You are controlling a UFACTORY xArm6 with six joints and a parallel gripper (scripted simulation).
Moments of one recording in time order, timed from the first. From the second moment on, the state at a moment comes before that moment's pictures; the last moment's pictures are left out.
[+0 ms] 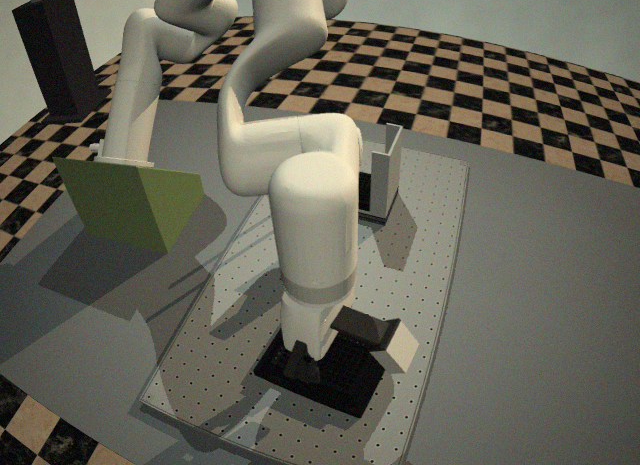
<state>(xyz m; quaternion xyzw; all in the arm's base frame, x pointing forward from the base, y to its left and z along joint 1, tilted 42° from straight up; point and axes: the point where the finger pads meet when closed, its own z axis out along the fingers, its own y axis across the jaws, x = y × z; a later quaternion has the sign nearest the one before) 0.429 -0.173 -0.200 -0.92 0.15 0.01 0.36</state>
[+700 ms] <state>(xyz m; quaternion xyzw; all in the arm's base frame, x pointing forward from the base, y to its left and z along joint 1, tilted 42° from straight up) 0.430 -0.165 -0.209 -0.92 0.15 0.01 0.36</state>
